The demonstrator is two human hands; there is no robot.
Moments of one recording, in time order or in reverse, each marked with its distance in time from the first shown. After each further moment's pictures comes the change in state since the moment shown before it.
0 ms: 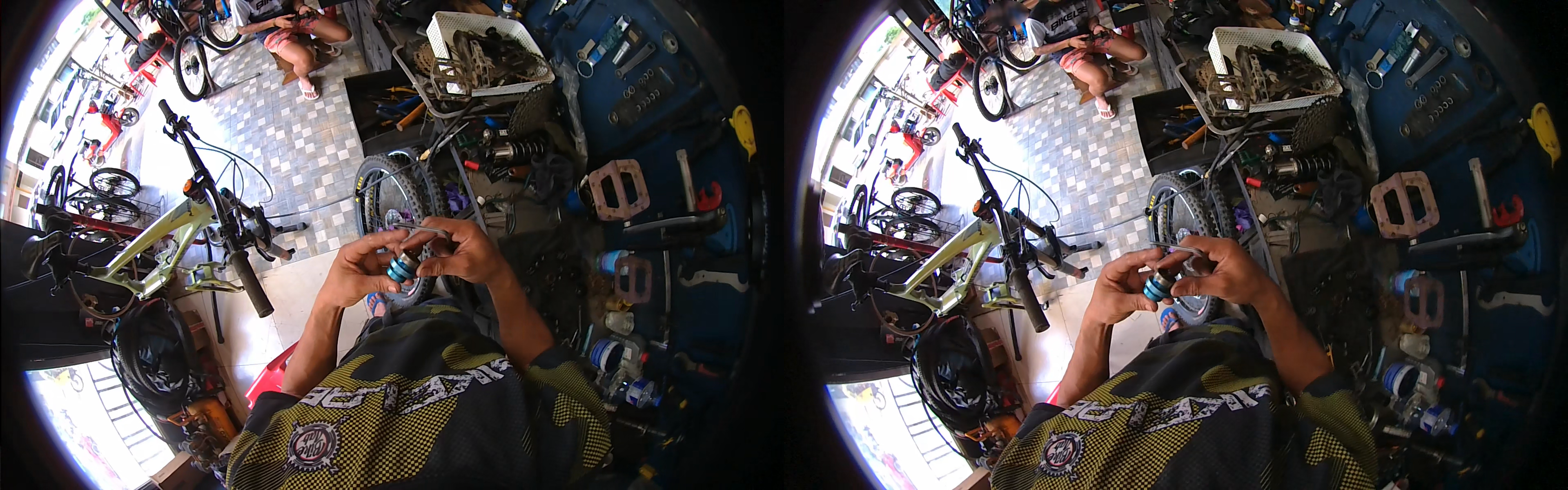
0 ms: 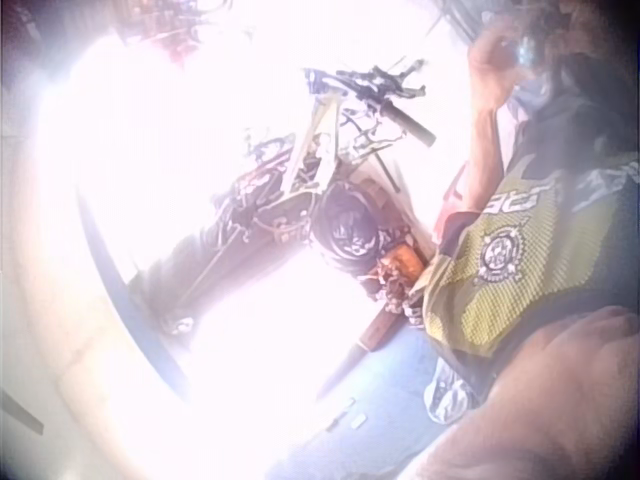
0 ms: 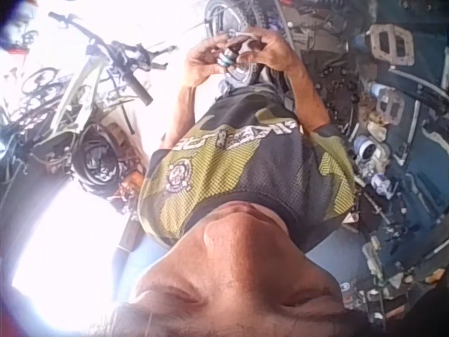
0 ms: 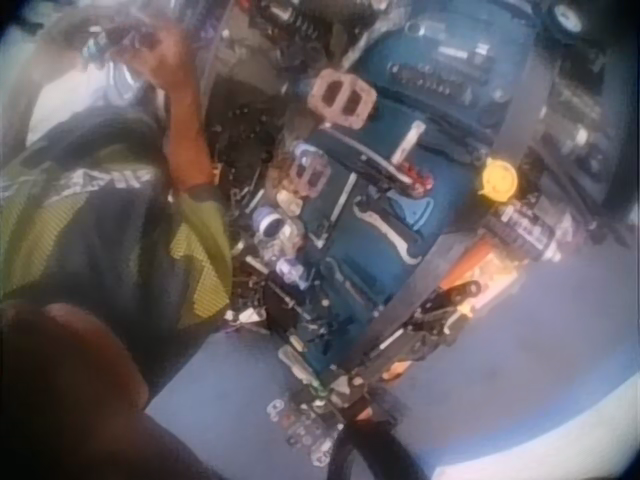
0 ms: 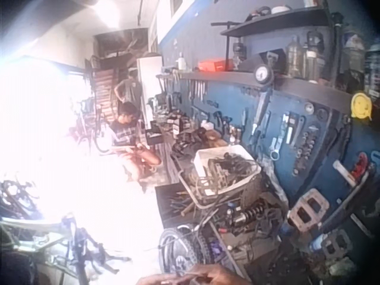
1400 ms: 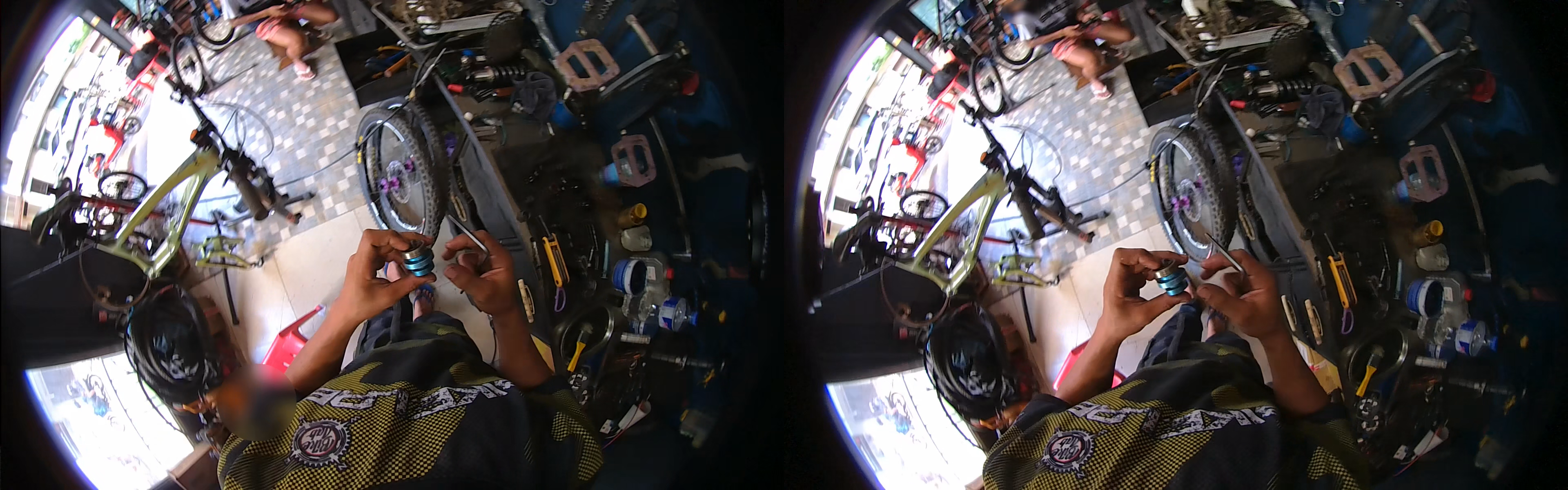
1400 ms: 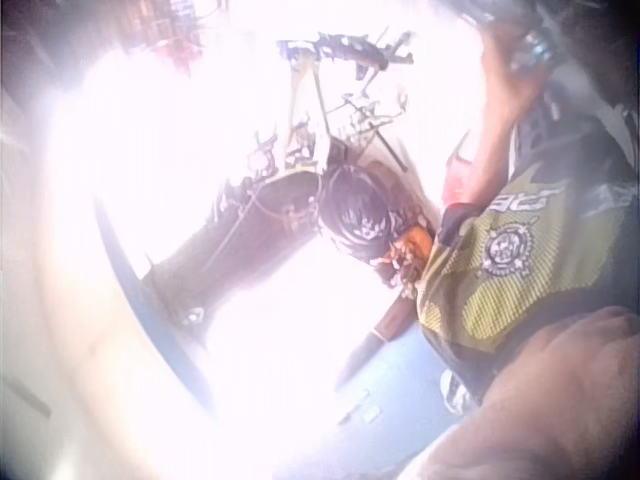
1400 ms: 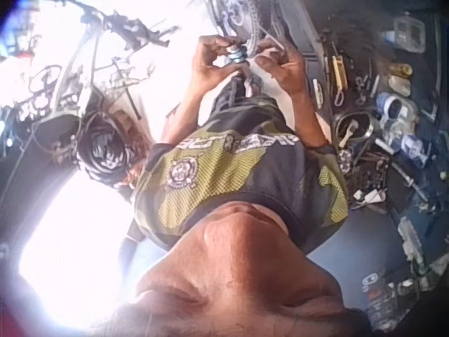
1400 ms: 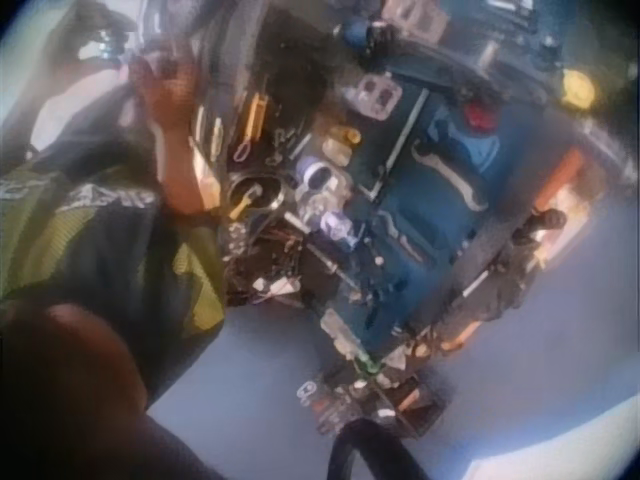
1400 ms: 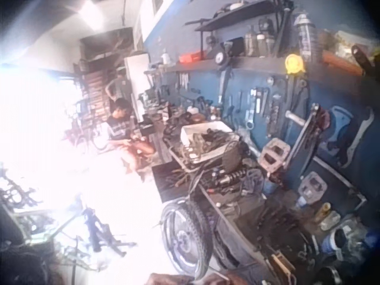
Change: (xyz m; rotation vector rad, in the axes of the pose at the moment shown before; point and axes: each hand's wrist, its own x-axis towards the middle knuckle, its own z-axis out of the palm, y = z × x) left_hand -0.150 -0.044 0.106 0.663 0.036 0.205; right_hand -0.209 0.046 0.137 -0.039 0.521 -0.059
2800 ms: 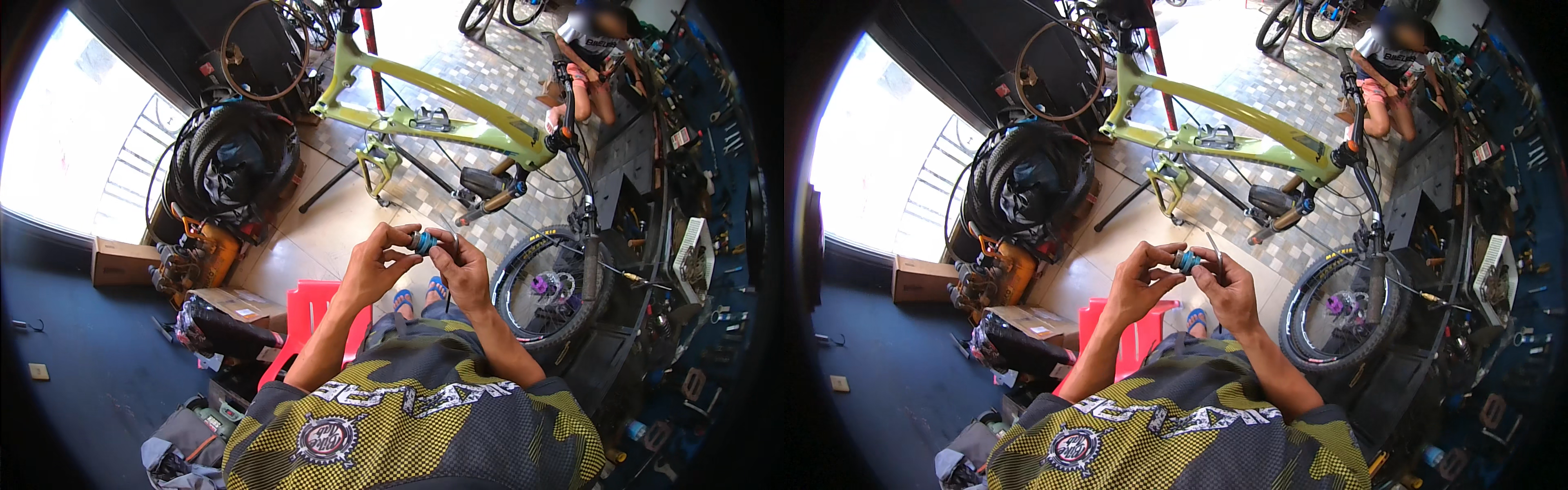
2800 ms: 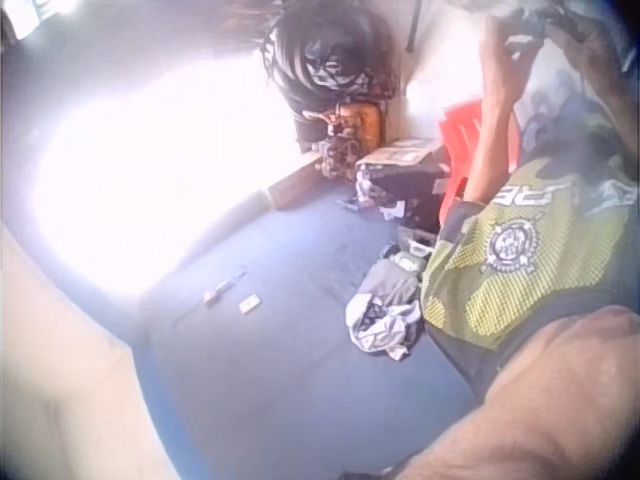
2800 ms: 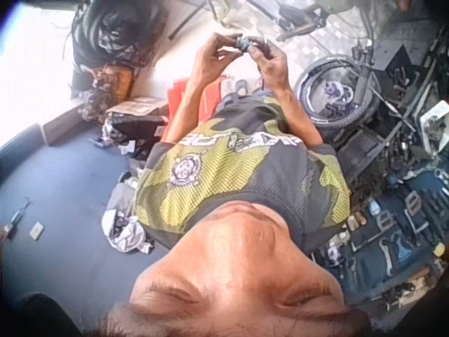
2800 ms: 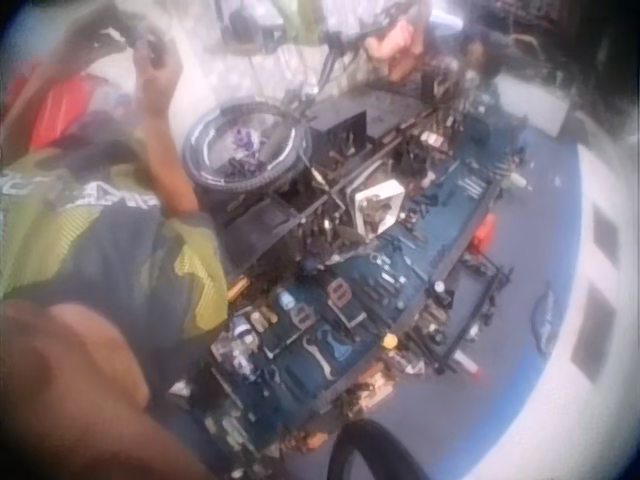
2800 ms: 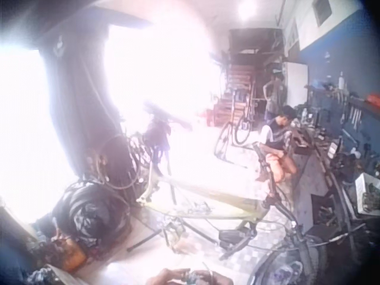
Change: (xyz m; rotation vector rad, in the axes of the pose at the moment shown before) left_hand -0.299 0.140 -0.375 0.278 0.962 -0.257; right_hand 0.070 0.133 0.528 0.082 -0.817 0.434
